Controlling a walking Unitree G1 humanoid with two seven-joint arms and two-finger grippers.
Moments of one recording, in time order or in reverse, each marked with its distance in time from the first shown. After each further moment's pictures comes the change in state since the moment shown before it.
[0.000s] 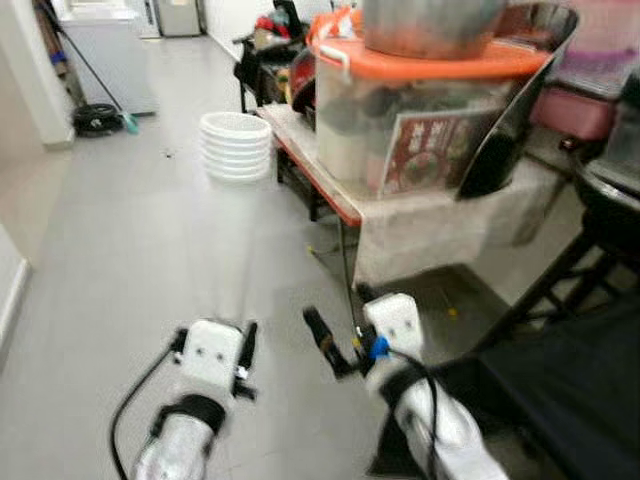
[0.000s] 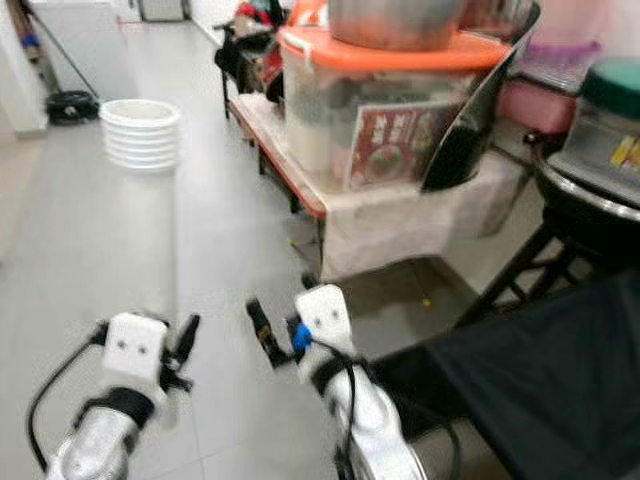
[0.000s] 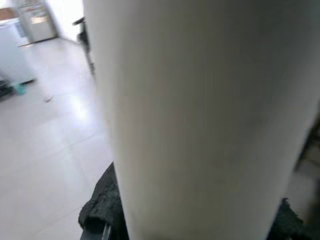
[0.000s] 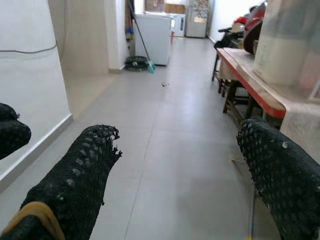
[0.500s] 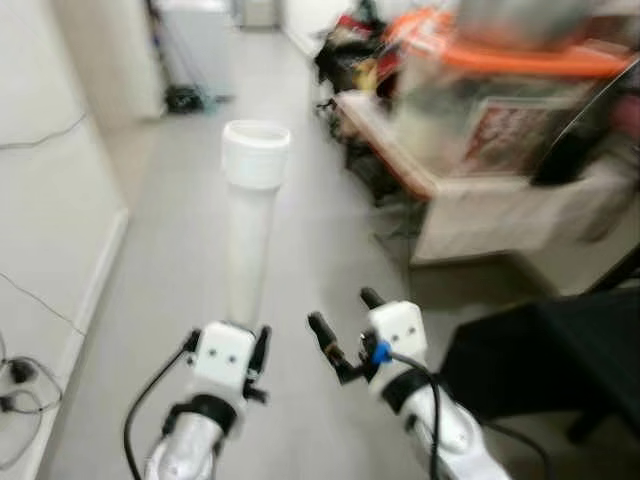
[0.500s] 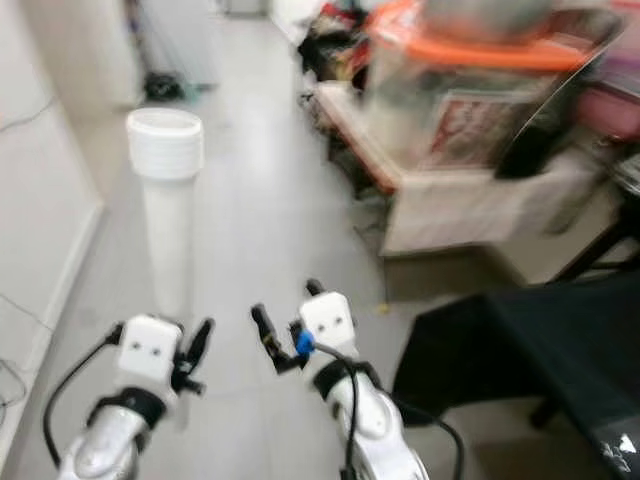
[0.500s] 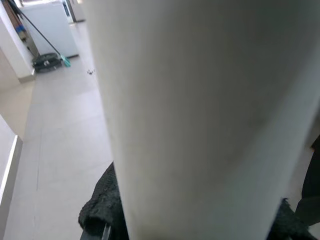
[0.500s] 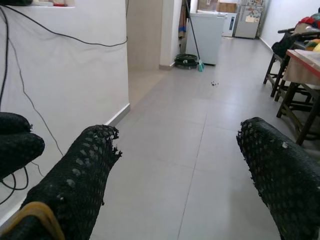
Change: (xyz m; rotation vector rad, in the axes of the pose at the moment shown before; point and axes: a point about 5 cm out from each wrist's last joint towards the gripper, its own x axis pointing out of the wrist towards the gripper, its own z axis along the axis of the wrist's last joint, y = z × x) left arm -0.001 -0.003 -0.007 -0.003 0.024 -0.004; right arm -0.001 0.005 -0.003 -0.001 0.008 0.017
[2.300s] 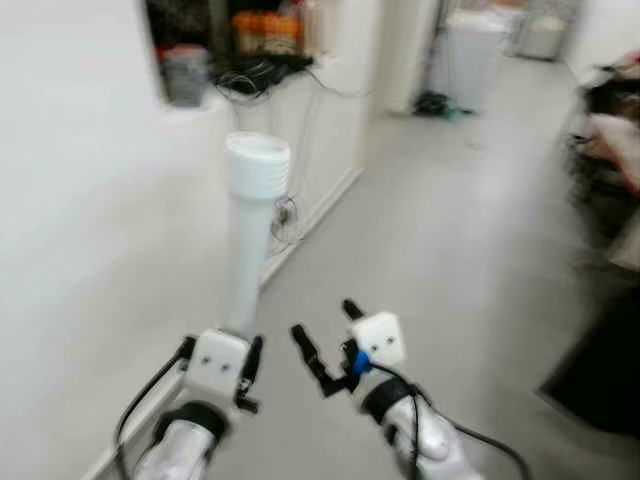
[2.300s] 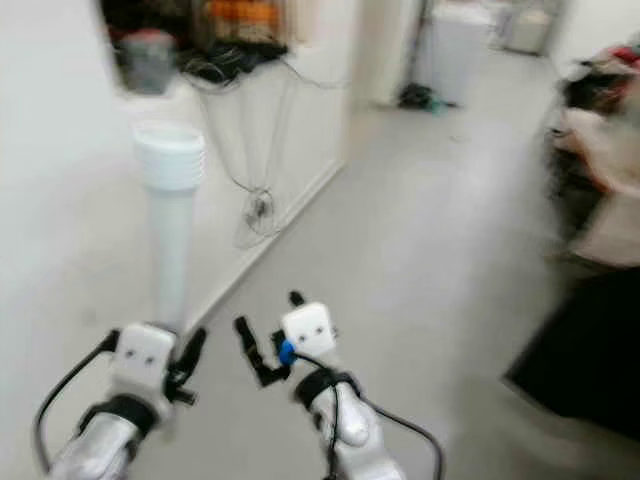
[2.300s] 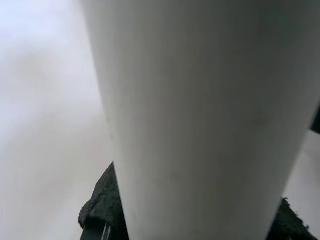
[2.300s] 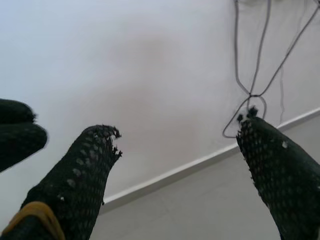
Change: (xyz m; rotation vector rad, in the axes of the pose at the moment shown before) left arm 0.002 -0.003 -0.008 -0.017 0.021 -0.011; right arm 0.002 0.000 -0.011 -0.020 0.052 0.008
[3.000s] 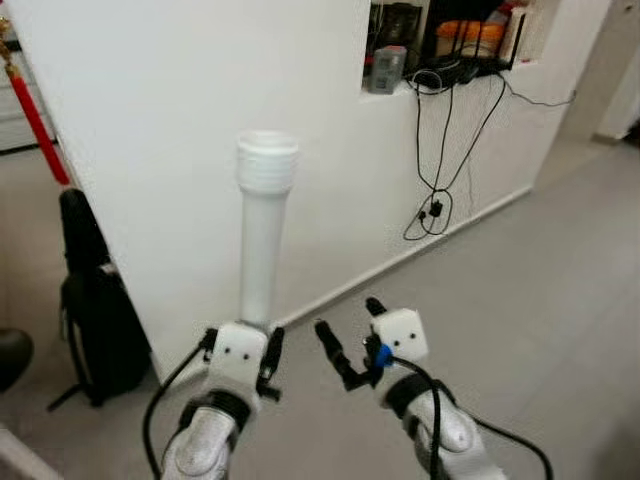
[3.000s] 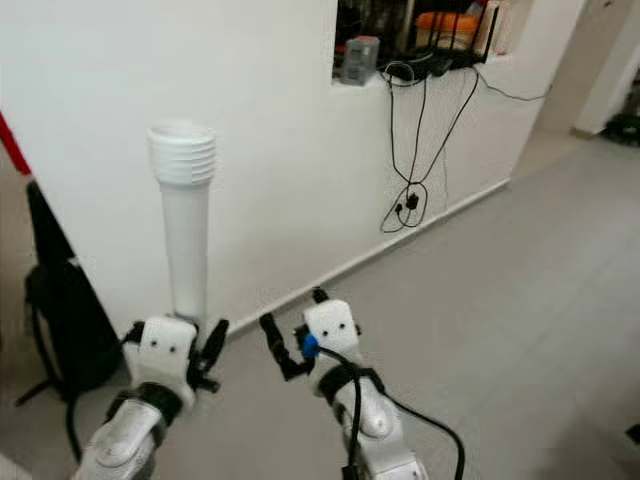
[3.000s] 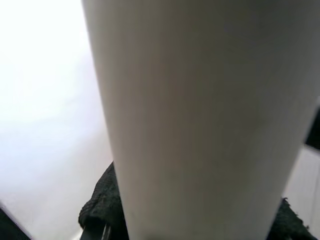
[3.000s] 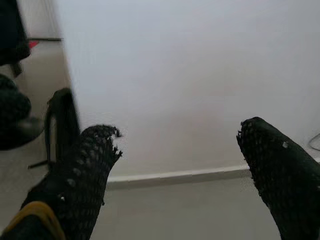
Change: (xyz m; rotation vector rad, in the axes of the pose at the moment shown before) left arm 0.016 -0.006 0.003 -0.017 -0.038 -0.020; right arm 0.000 -0.013 -0.008 0.000 0.027 -0.043
